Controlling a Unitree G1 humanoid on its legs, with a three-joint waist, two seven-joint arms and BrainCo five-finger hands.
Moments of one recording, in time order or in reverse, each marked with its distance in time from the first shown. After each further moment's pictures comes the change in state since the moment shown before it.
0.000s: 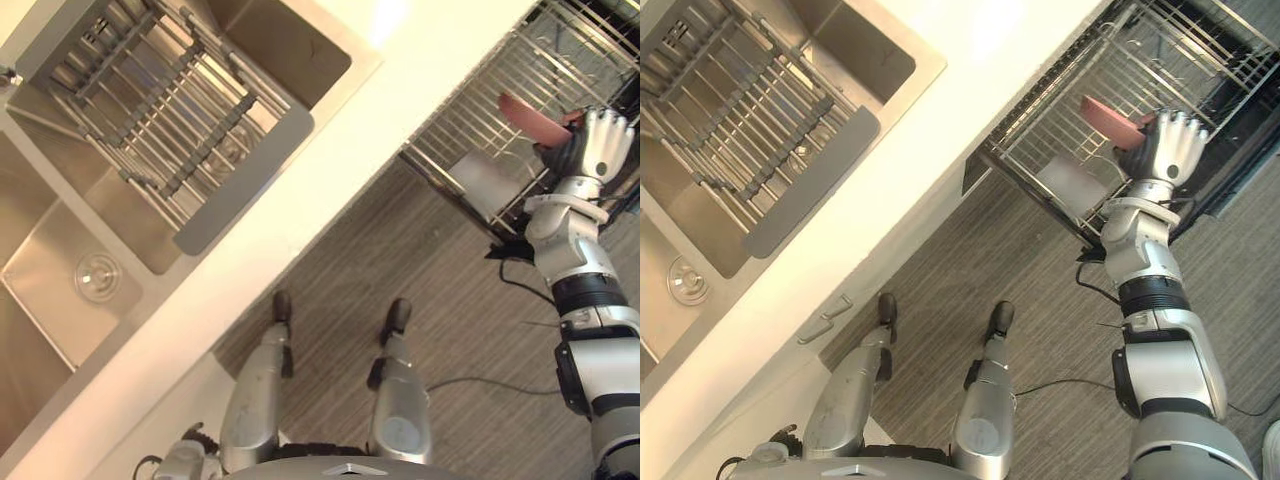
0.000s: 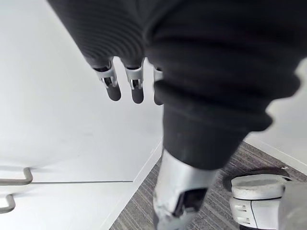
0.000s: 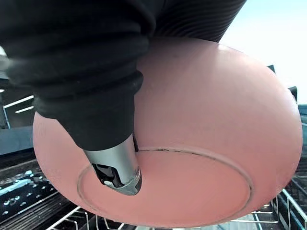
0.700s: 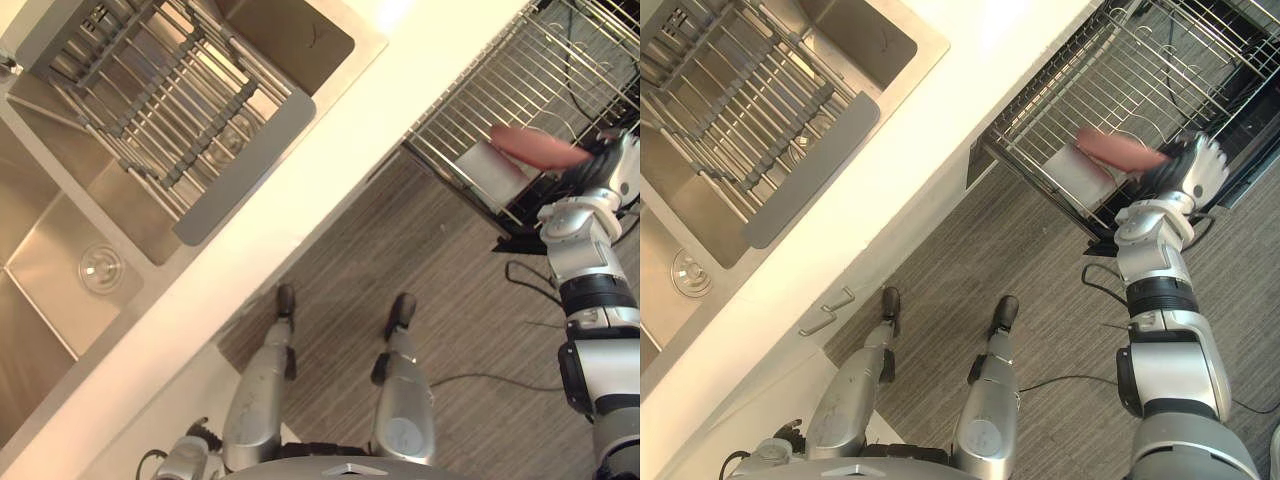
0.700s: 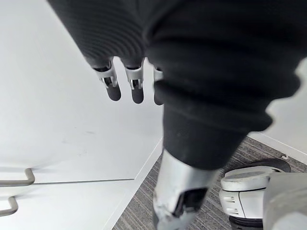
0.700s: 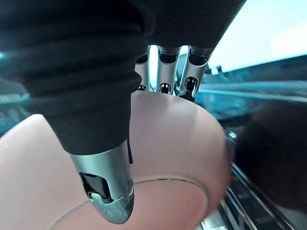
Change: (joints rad) left arm -0.003 -0.001 -0.043 0.000 -0.003 -0.014 0.000; right arm 0.051 0.015 -0.092 -0.006 0.287 0.157 0.164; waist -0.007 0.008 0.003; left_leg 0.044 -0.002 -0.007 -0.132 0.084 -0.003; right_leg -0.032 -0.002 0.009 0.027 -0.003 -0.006
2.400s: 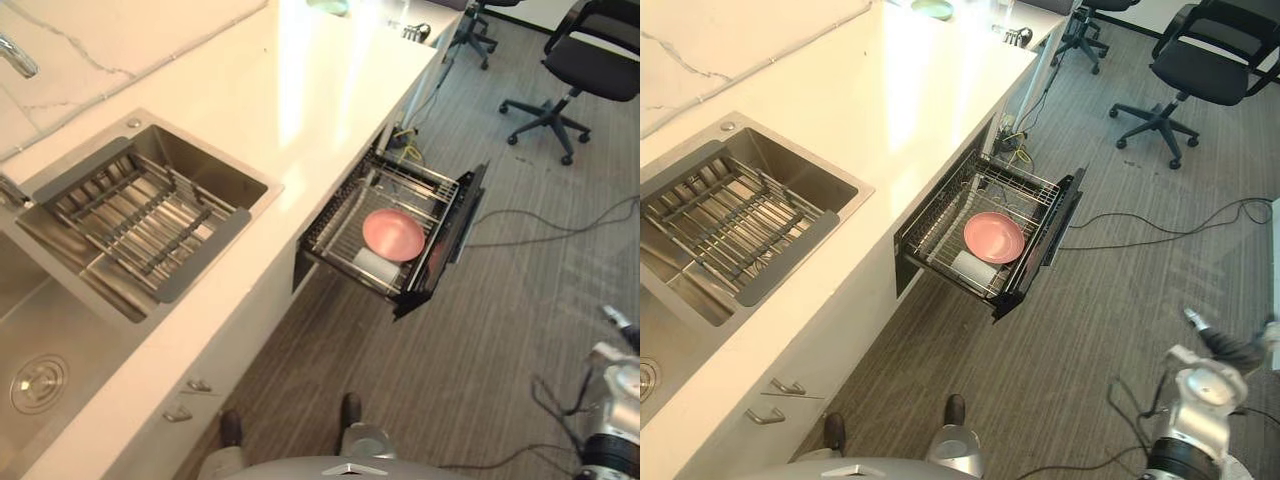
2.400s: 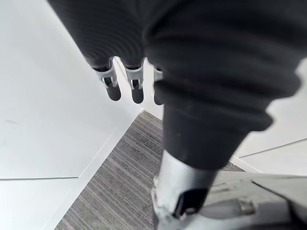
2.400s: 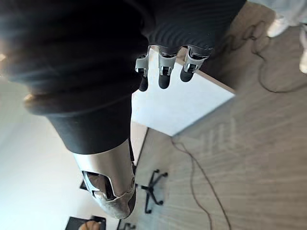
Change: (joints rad) left arm 0.180 -0.042 0.323 0.015 0.186 0.092 -0.019; right arm 0.720 0.342 -0.732 -0.347 0.510 -0.132 0.201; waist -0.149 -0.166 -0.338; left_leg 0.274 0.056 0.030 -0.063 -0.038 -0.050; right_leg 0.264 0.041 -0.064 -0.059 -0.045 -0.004
